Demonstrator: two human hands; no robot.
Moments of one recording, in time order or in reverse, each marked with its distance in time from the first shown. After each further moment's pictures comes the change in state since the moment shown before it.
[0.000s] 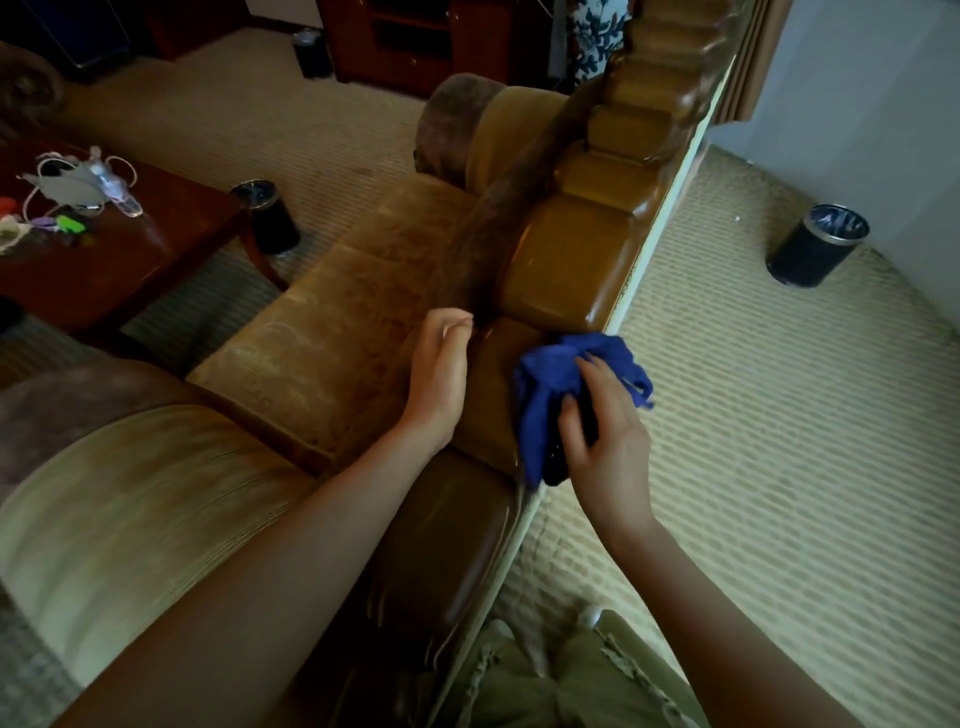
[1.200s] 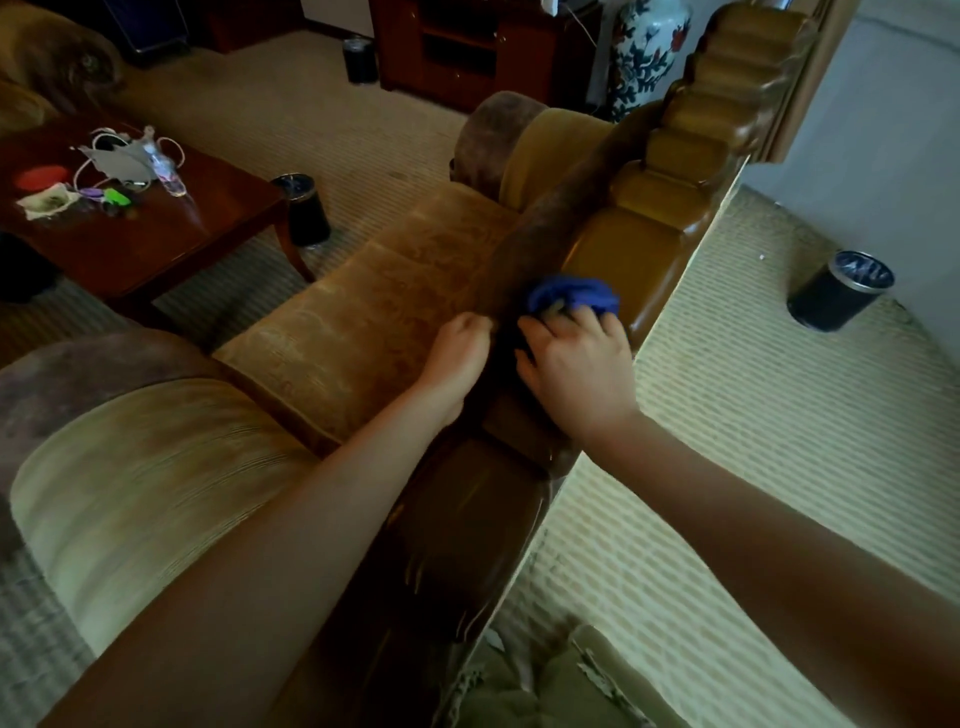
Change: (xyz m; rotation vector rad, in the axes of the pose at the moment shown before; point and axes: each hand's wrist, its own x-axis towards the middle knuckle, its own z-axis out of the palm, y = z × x) left_hand 0.005 0.023 -0.021 0.192 -0.003 -0.315; right_hand 0.063 -0.052 0.031 -0.896 -0.134 -0.556
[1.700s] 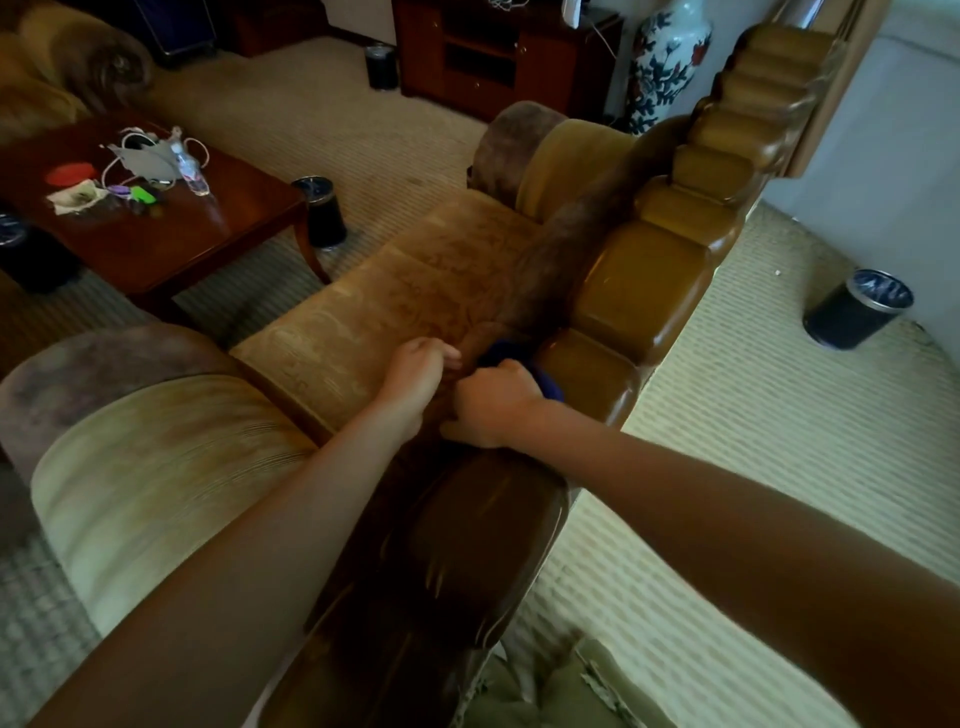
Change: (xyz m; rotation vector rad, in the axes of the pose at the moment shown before) left_hand 0.006 -0.017 -0.053 0.015 0.094 -0.147; right_hand 0.038 -0.074 -0.010 0.212 -0.876 -0.357
